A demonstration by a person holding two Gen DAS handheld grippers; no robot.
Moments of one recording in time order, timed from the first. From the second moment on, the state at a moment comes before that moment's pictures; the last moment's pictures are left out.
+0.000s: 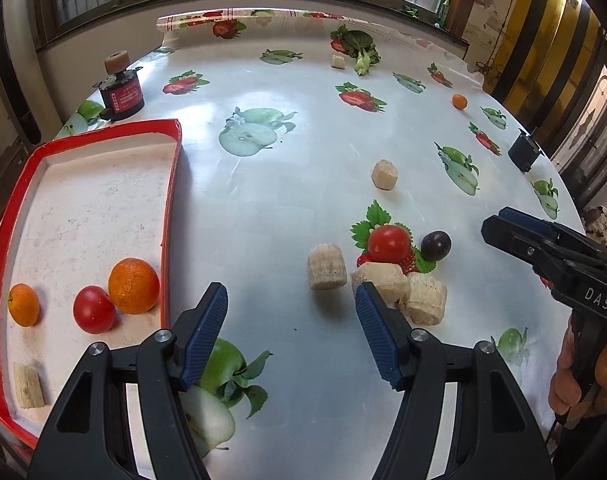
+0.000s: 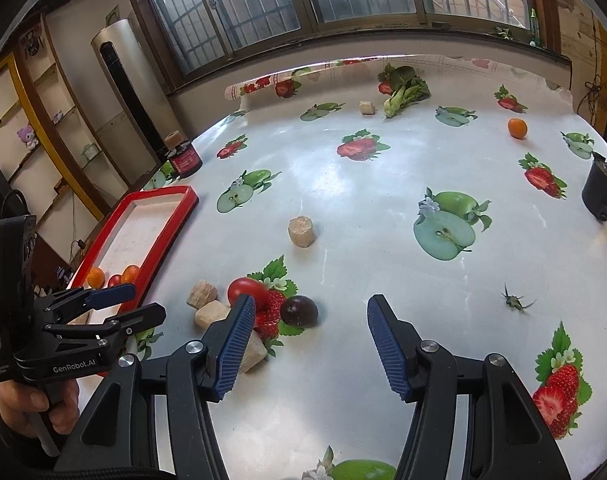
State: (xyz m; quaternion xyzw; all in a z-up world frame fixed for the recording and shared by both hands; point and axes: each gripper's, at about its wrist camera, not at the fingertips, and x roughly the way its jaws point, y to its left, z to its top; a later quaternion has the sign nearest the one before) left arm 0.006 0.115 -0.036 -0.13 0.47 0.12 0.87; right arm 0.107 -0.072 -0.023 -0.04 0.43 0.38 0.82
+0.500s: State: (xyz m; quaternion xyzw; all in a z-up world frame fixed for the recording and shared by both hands) left arm 0.039 0.120 -0.066 -0.14 0.48 0.11 0.86; right arm 0.157 0.015 -0.050 -0.08 0.45 0.40 0.80
